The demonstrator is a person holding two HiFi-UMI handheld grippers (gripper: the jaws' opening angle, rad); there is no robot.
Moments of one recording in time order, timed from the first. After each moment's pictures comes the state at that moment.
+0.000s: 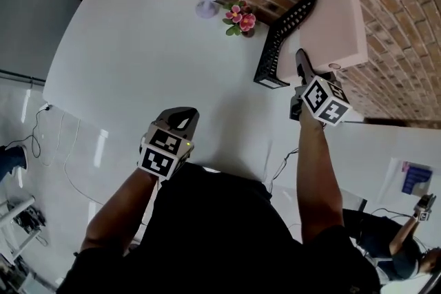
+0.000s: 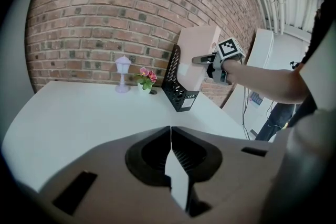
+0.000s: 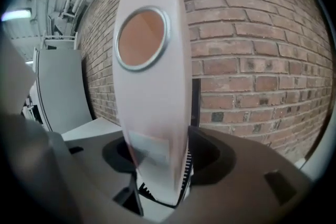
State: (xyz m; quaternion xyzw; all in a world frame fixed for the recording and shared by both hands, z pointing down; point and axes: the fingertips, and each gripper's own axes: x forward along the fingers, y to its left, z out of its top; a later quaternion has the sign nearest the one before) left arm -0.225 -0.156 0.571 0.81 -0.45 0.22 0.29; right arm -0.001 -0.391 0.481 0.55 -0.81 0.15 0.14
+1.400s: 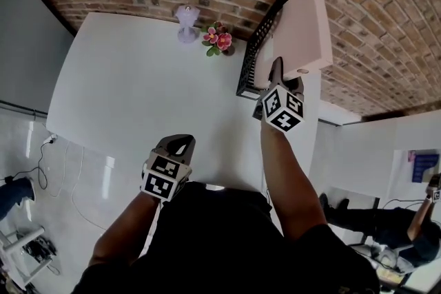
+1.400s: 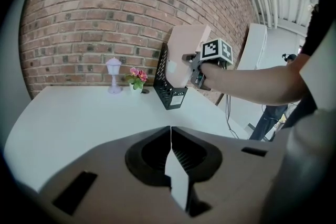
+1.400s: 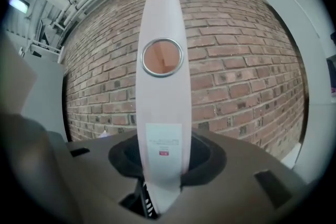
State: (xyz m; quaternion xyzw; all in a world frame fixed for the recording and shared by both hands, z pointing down) left arm -0.194 -0.133 0.565 0.82 -0.43 0.24 0.27; right arm 0.012 -0.382 0.477 0.67 -0.74 0.09 0.01
